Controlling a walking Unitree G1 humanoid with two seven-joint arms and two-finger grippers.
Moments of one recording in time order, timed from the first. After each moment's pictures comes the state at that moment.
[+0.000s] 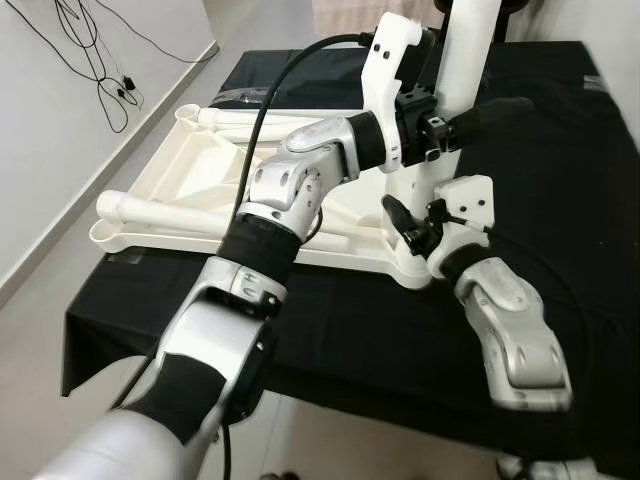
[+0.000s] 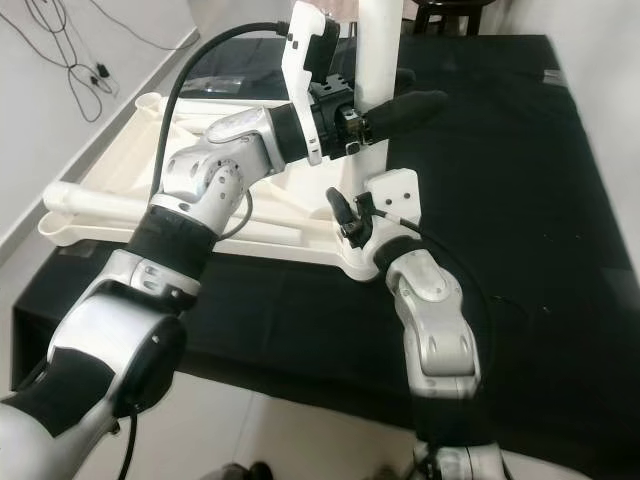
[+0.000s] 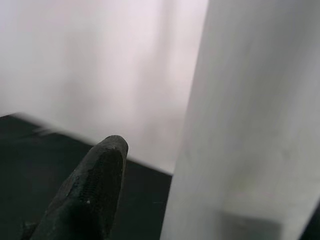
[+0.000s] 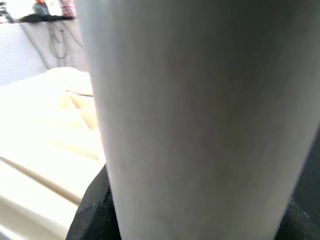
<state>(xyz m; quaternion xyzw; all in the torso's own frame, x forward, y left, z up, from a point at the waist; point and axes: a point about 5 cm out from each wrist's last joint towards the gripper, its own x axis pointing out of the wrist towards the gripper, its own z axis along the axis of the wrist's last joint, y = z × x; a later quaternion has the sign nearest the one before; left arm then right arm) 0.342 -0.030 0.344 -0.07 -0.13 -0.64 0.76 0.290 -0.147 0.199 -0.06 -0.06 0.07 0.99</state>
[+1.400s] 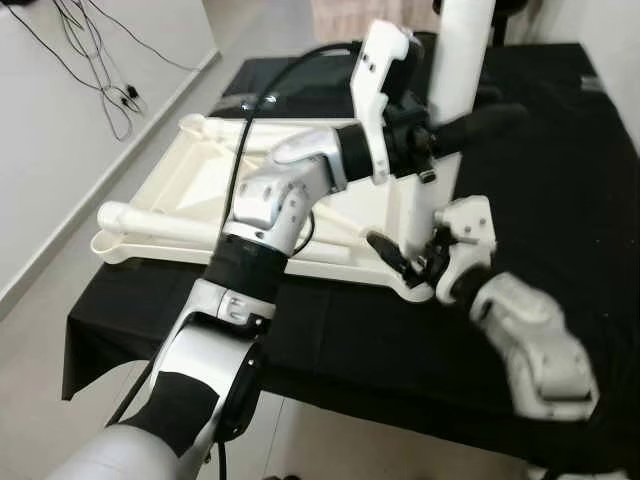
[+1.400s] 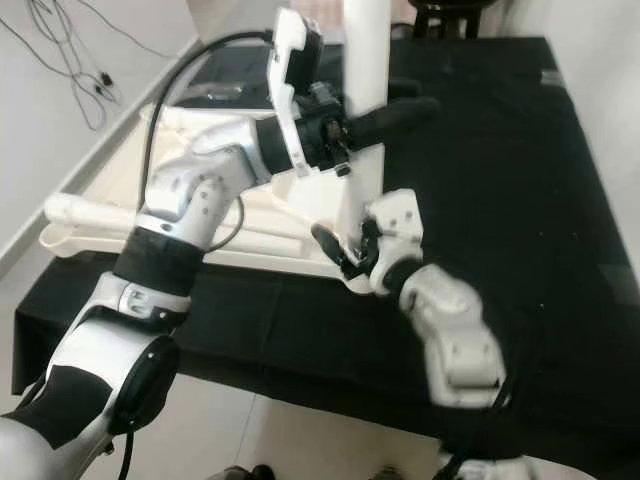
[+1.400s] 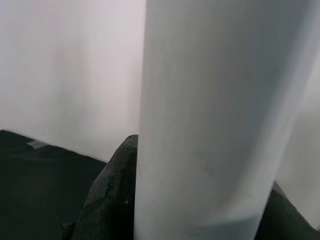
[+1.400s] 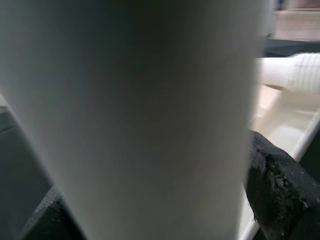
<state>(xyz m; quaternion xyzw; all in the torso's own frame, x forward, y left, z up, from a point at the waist) 0.328 -0.014 0.334 -0.07 -0.14 -0.67 0.73 0.318 -0.169 0.213 -0.08 -0.02 0.30 0.95</state>
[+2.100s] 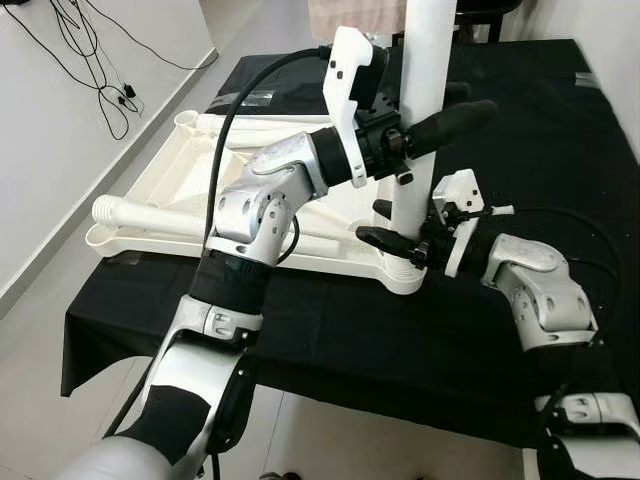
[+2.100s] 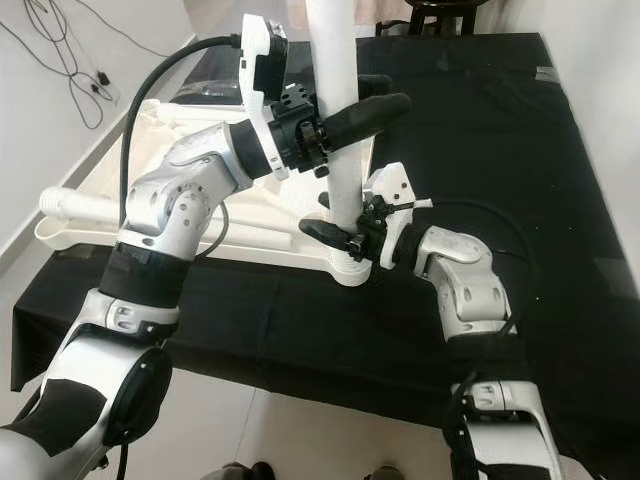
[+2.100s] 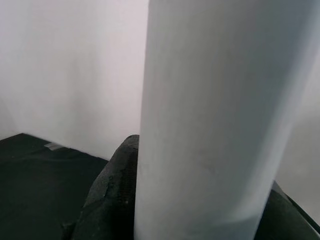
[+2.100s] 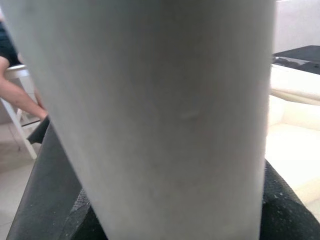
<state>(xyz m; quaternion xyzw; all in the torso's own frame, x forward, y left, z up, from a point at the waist) 0.326 0.000 0.330 -0.08 -0.16 -0.65 0.74 0.342 -0.164 0.214 -0.06 -0.02 0.47 0.88</state>
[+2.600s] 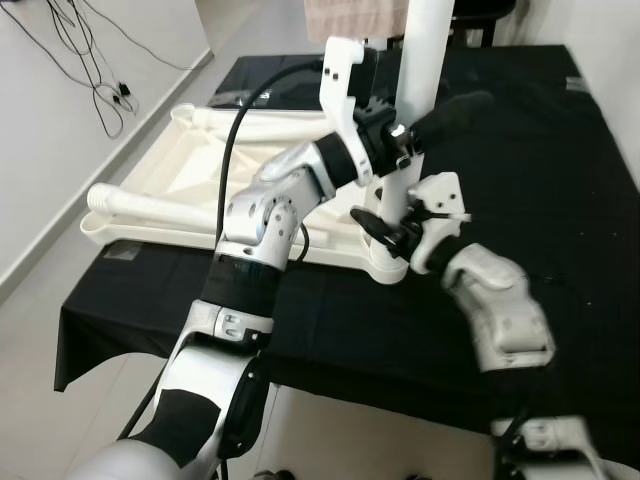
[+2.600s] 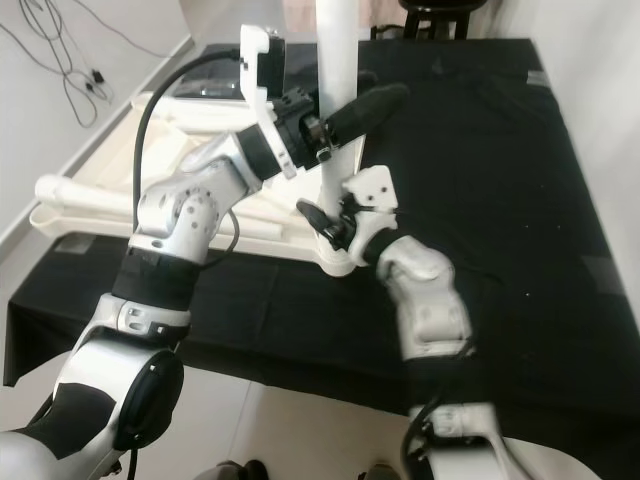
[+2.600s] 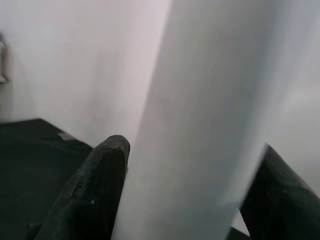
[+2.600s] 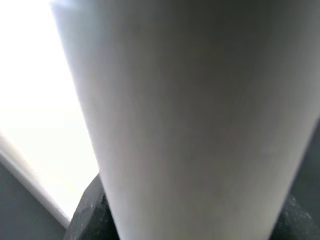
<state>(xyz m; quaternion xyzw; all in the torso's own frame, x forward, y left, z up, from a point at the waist) 0.330 -0.013 0.328 -0.15 -0.13 -0.61 0.77 0.317 -0.135 0.194 -0.06 -0.03 0.14 0.99</state>
